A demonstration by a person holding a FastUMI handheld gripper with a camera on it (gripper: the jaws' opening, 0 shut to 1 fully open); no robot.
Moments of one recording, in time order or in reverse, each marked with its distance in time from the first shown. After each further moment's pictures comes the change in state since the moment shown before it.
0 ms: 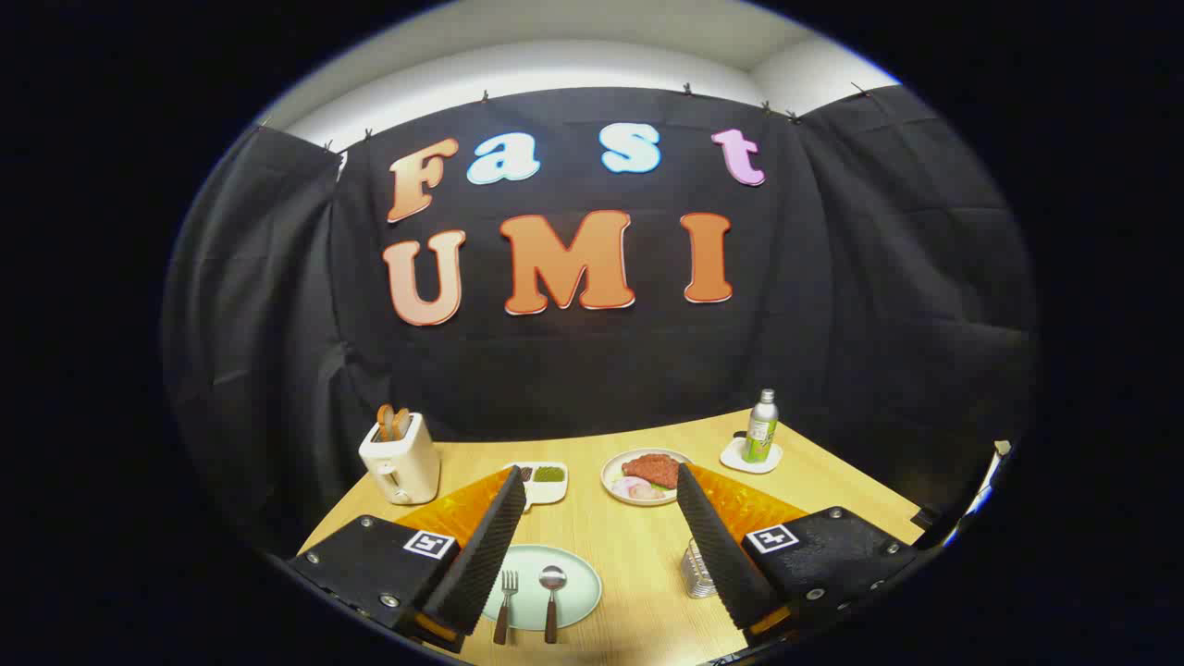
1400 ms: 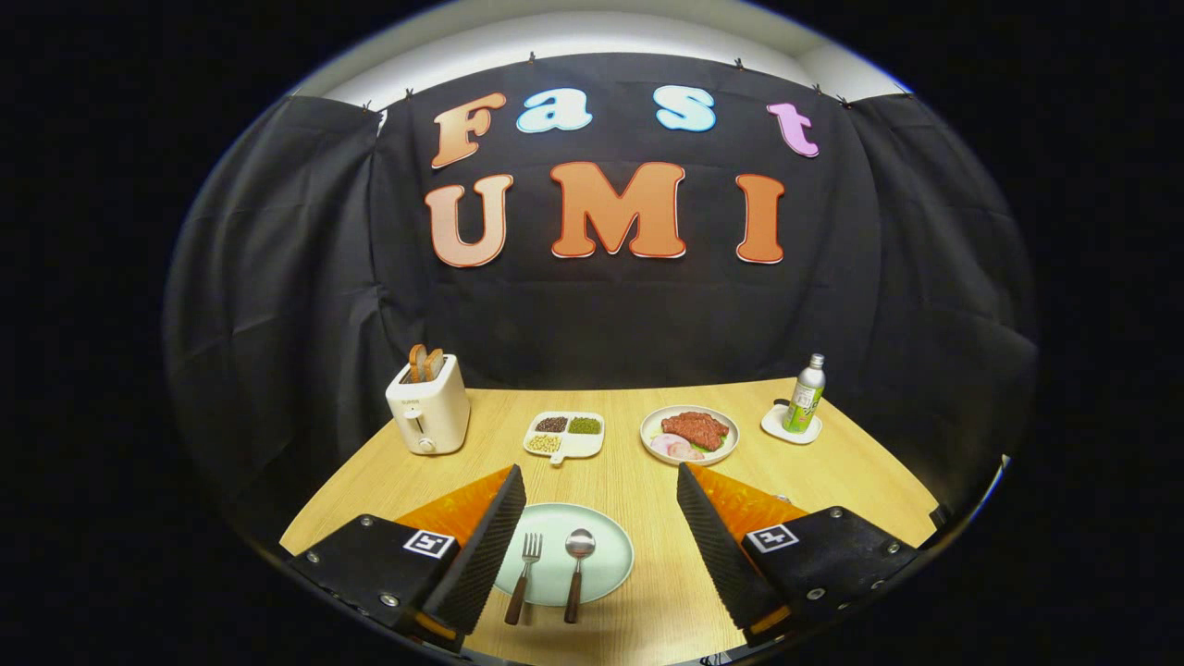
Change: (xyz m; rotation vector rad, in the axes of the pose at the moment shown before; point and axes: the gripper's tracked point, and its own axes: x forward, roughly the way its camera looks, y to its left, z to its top) arm 0.014 0.036 -0.062 -0.052 0.128 0.086
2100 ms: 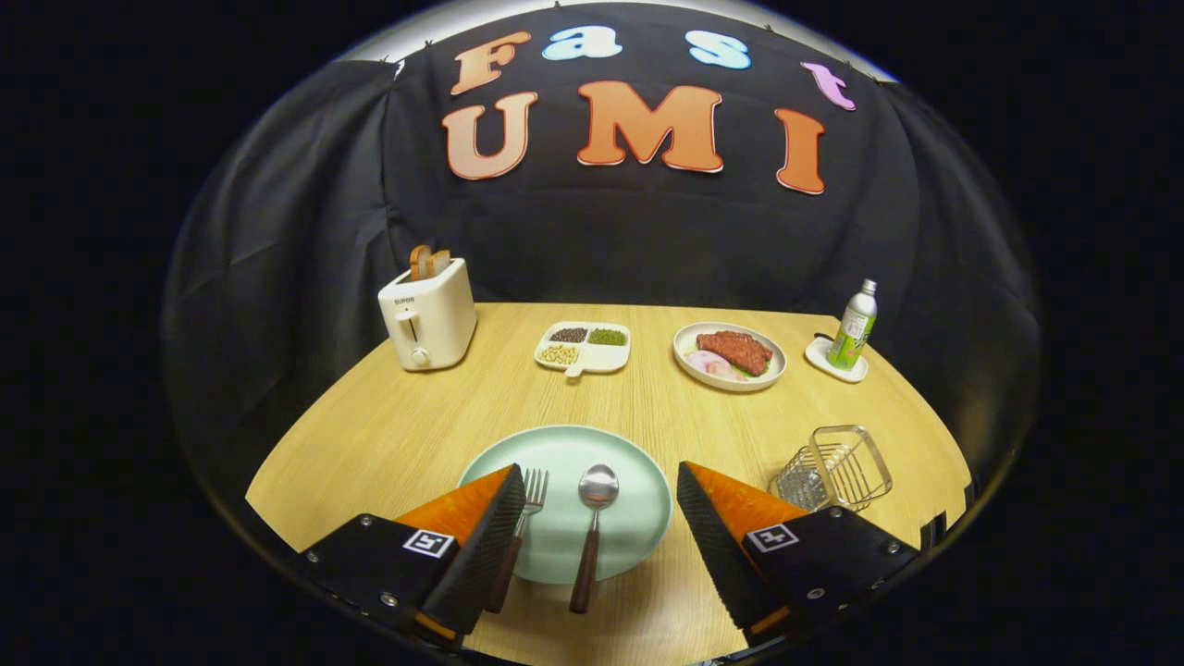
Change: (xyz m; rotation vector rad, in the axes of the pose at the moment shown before) arm 0.056 0.023 -0.126 -0.073 0.223 0.049
